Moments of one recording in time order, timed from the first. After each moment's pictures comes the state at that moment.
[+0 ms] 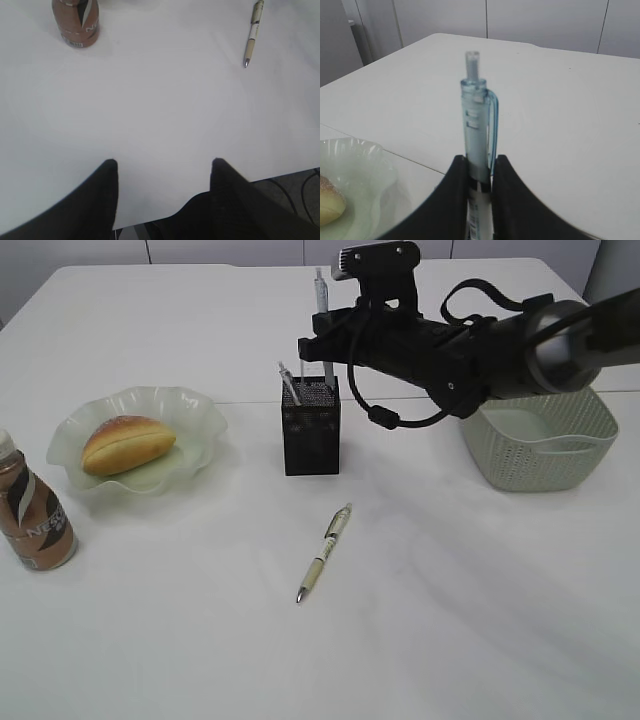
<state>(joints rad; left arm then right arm) -0.16 0.81 -0.97 -0.17 1.25 -0.17 0.36 2.16 -1.50 -0.25 -0.39 0.23</state>
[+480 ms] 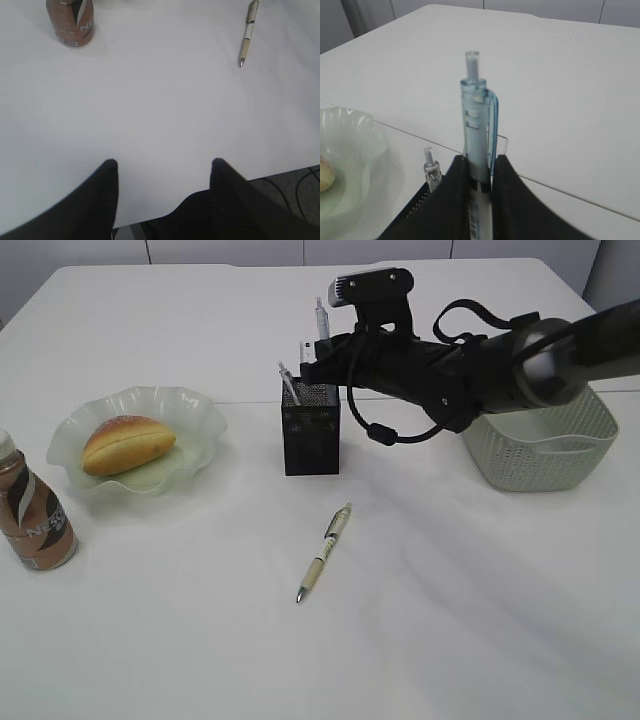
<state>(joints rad) -0.16 0.81 -0.97 -0.18 1.25 -0.17 0.36 2.20 -1.50 -0.25 -0.35 0.23</state>
